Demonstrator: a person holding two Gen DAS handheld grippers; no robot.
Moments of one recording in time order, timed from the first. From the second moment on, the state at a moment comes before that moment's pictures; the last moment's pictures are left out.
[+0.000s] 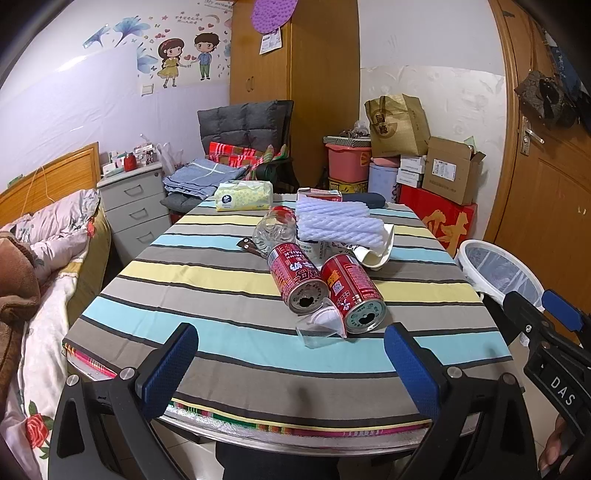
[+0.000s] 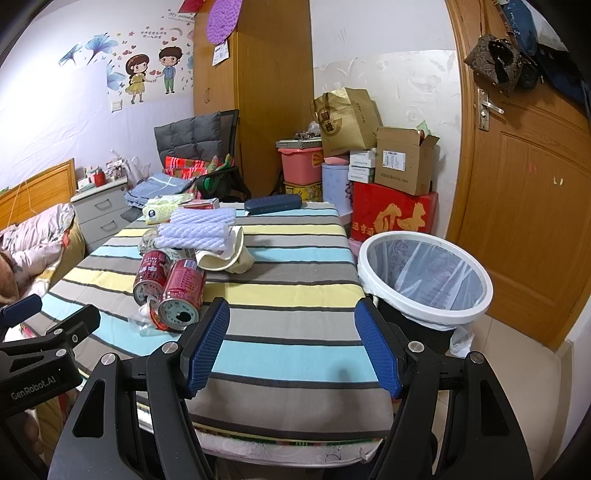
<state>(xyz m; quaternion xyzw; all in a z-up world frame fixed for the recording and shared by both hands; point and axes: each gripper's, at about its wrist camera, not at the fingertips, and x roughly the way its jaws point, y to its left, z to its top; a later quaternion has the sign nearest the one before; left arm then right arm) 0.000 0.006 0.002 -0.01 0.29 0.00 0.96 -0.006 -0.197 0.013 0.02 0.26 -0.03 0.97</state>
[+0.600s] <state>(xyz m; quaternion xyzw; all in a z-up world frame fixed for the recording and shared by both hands) 0.018 0.035 -0.003 -0.03 0.31 -0.01 0.95 0.015 -0.192 0.003 0.04 0.27 0.02 0.96</state>
